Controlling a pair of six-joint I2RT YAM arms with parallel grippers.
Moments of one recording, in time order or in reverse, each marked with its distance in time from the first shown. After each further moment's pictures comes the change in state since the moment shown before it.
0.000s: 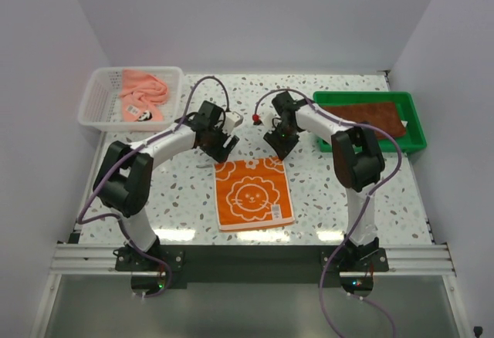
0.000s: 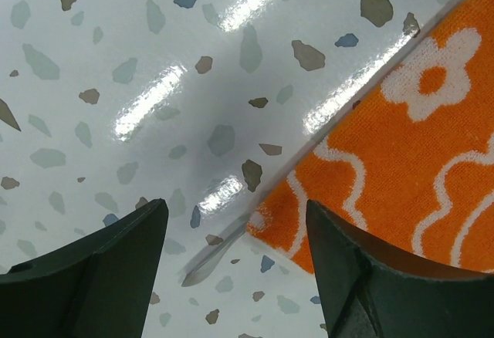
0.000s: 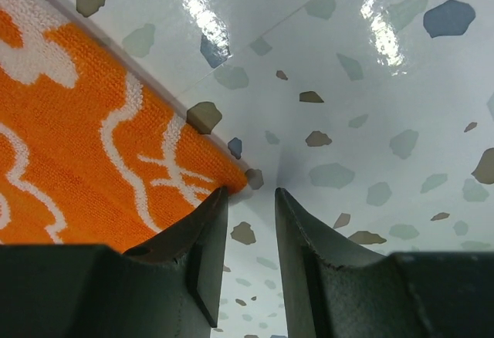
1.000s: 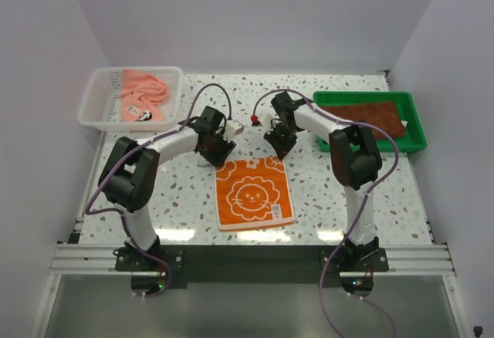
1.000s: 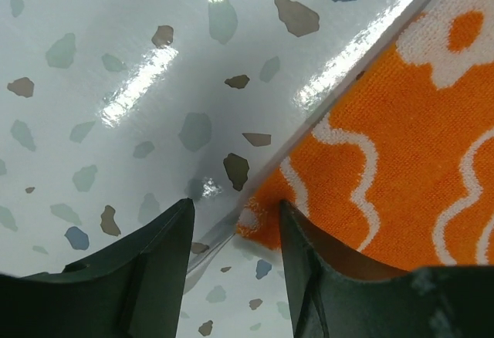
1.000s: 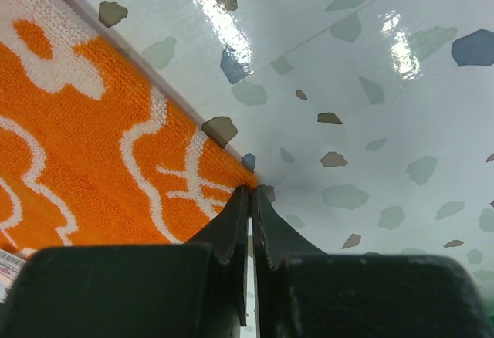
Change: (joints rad) left arm 0.004 0.042 -0.027 -0.007 0.042 0.052; right arm 0.000 0.036 0.025 -0.015 -0.053 -0.027
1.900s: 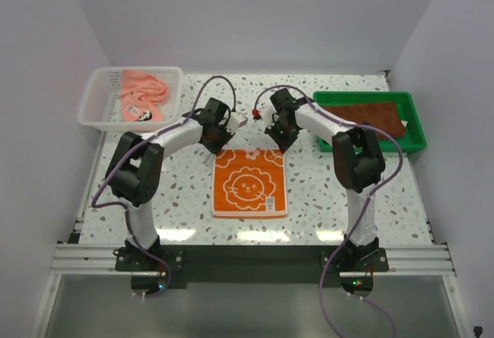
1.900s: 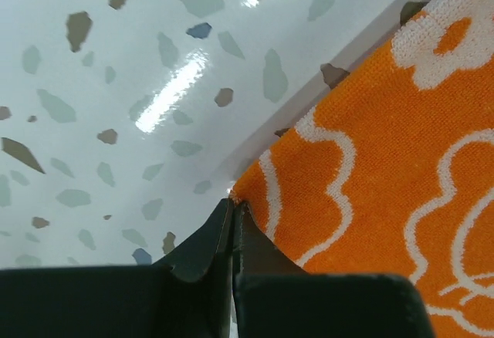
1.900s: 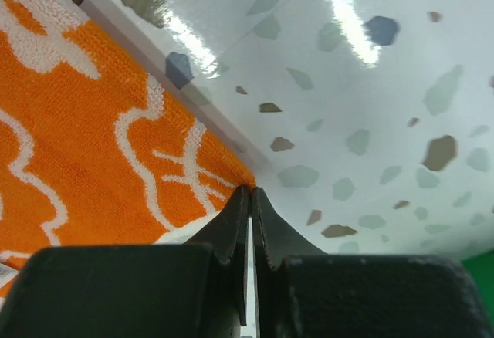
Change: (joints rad) left arm -0.001 0.085 0.124 -0.039 -0.061 0.052; right arm 0.008 -0.036 -0.004 0.046 0.122 0.071
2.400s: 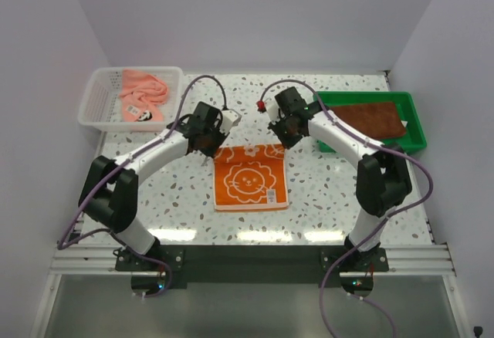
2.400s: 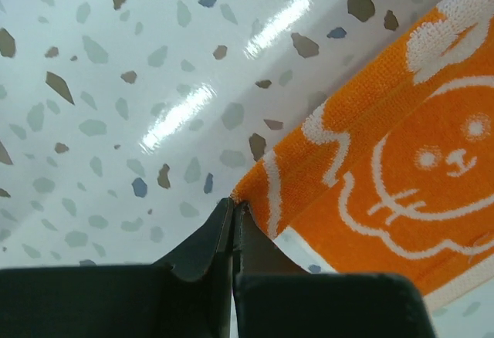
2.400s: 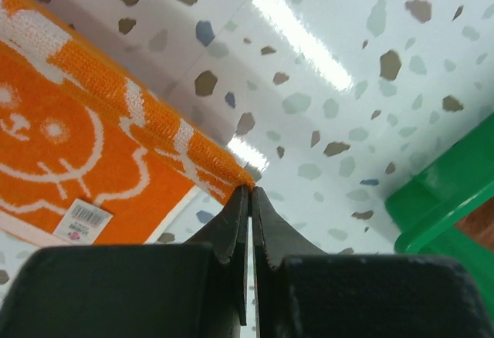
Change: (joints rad) left arm -0.020 -0.262 -0.140 0.042 -0.043 -0.079; right arm 0.043 -0.292 -0.147 0.077 0.104 0.146
